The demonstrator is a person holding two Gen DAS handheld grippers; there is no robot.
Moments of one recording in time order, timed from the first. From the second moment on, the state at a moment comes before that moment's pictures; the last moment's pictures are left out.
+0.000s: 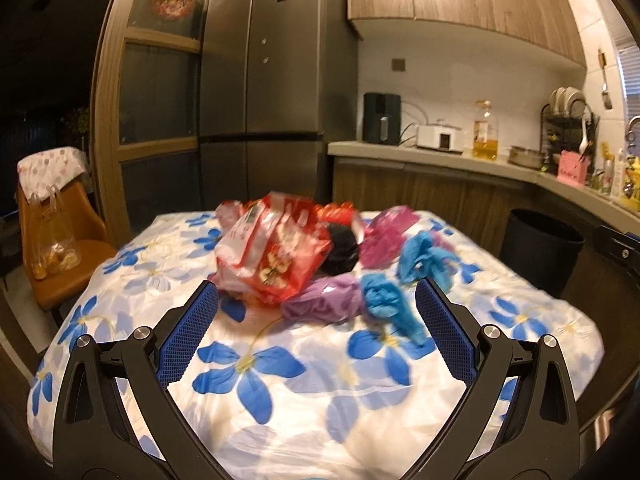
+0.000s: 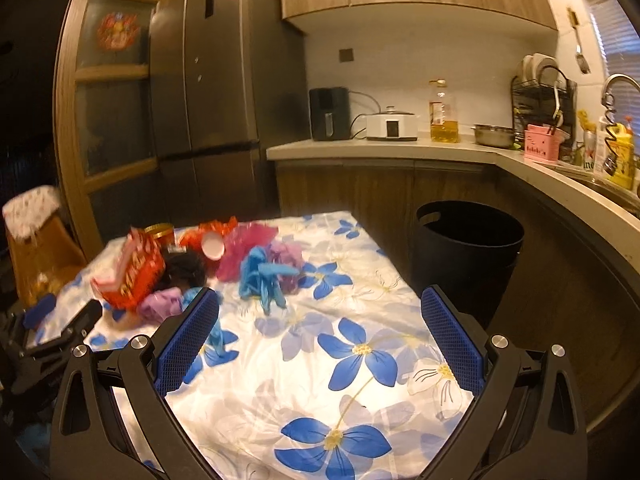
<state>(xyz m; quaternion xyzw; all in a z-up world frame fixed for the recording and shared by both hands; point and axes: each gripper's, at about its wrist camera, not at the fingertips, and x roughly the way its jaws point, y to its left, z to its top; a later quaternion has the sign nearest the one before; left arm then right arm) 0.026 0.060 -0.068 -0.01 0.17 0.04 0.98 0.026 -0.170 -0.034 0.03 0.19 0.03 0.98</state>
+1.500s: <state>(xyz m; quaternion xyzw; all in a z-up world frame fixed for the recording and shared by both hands) 0.129 0.151 -0.101 -0.14 0.25 0.10 0.95 0.133 -0.069 -0.119 0.00 0.26 0.20 0.94</state>
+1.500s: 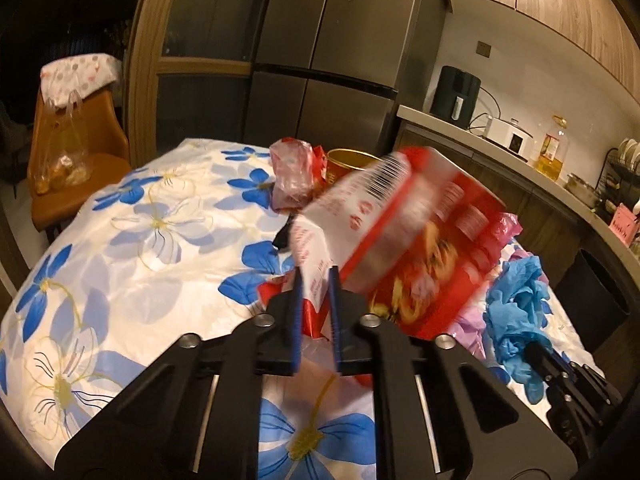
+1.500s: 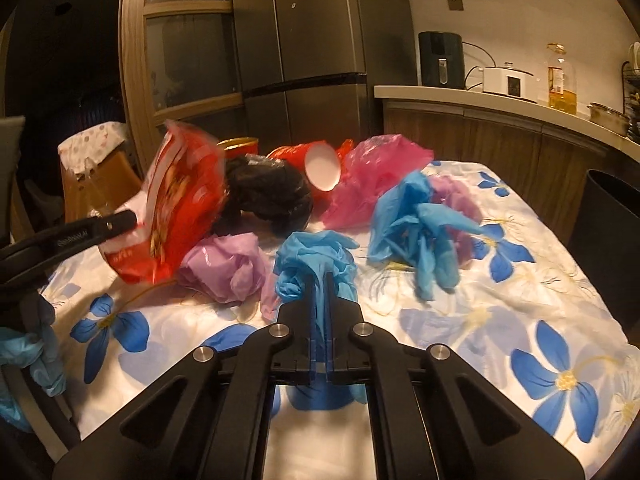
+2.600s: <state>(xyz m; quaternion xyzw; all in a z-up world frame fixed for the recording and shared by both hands) 0.107 0.011 0.001 -0.10 0.16 -0.03 0.98 0.082 -0.219 -0.032 0.05 0.14 0.07 0.99</state>
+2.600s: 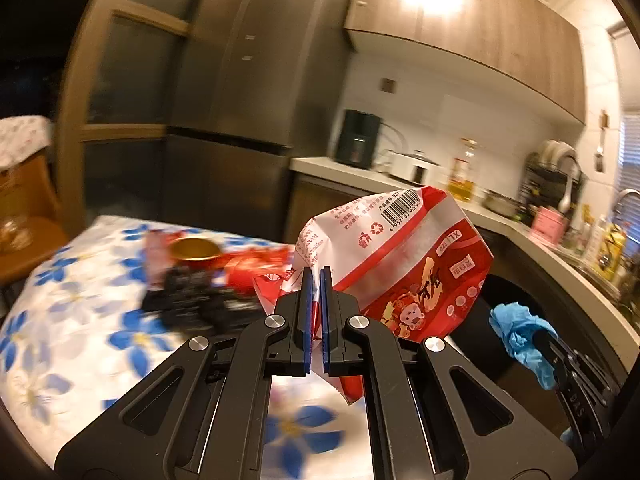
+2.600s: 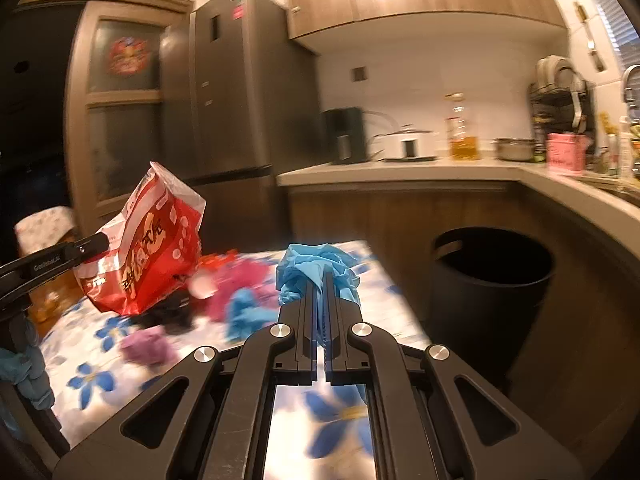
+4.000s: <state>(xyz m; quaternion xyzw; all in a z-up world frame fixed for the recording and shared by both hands) 0.288 -0.282 -0.004 -0.06 0.15 -0.20 0.97 0.183 -0.402 -0.009 0.08 0.08 -0.11 0.99</state>
